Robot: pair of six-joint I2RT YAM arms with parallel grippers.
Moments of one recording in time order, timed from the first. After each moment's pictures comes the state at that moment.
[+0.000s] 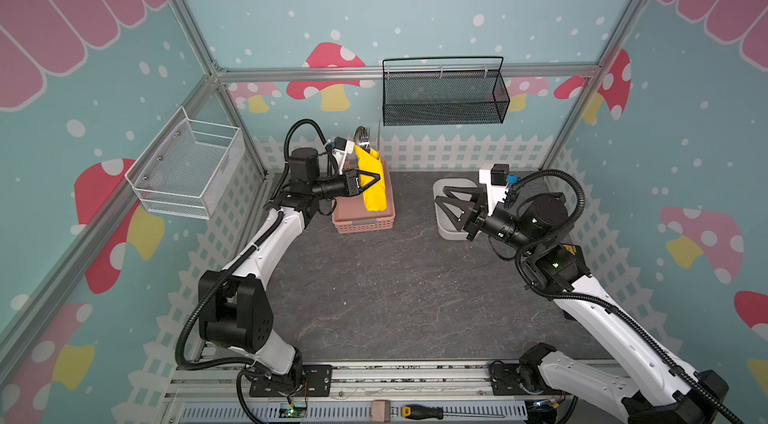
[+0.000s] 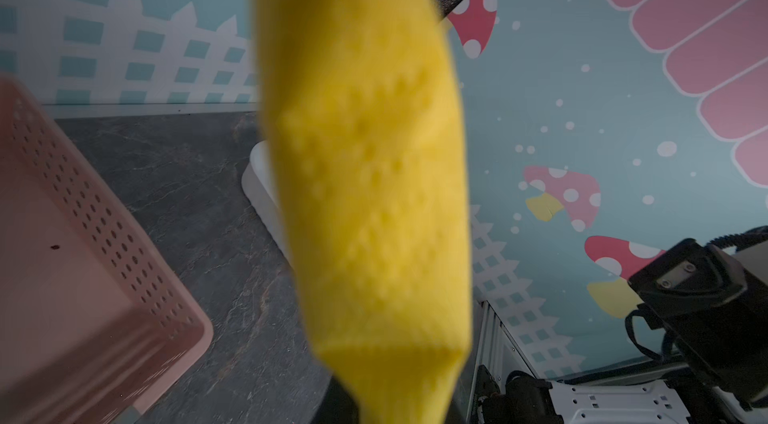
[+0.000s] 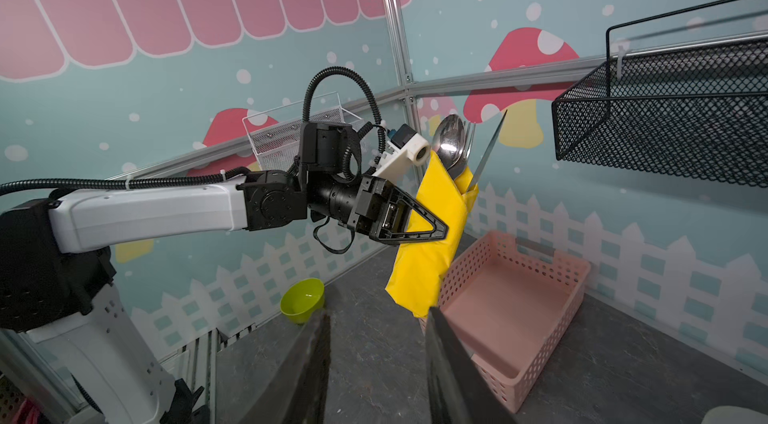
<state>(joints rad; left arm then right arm) -0.14 1.64 1.37 -0.08 0.94 -0.51 0.51 1.01 1.01 0.13 -0.51 0.28</state>
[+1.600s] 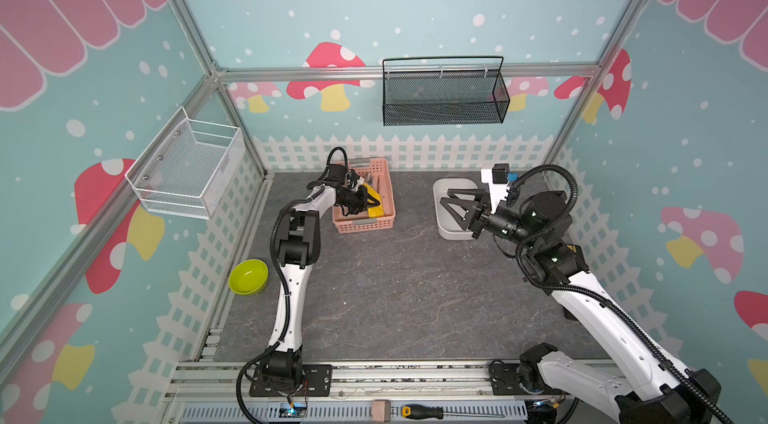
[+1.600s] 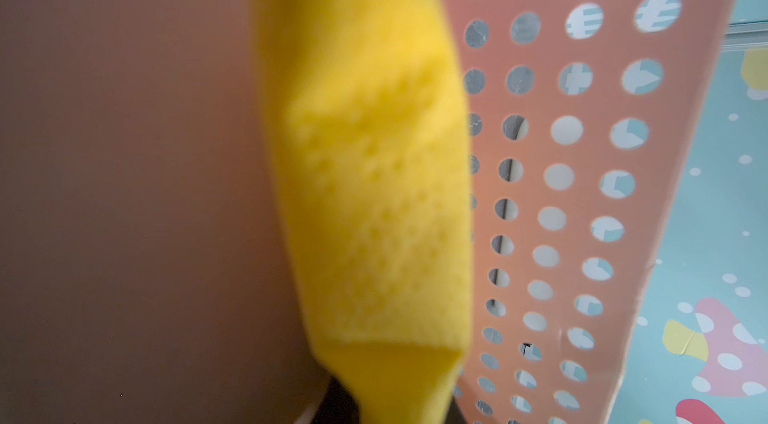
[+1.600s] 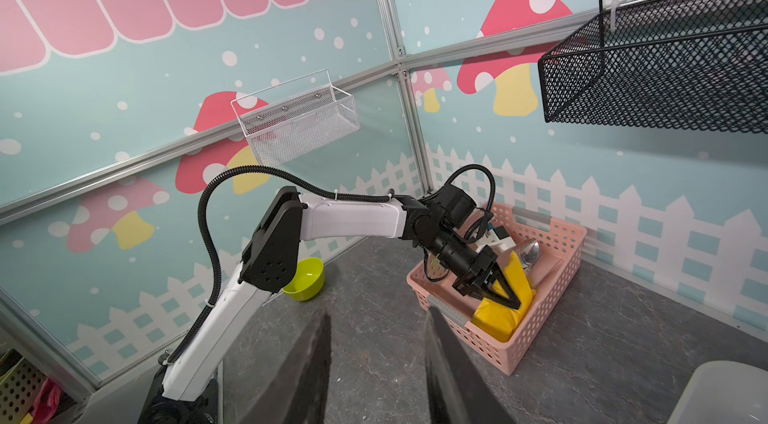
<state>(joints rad) -0.10 2.58 2.11 -0.58 0.85 -0.50 0.41 1.04 0.98 0.13 -0.62 0.31</state>
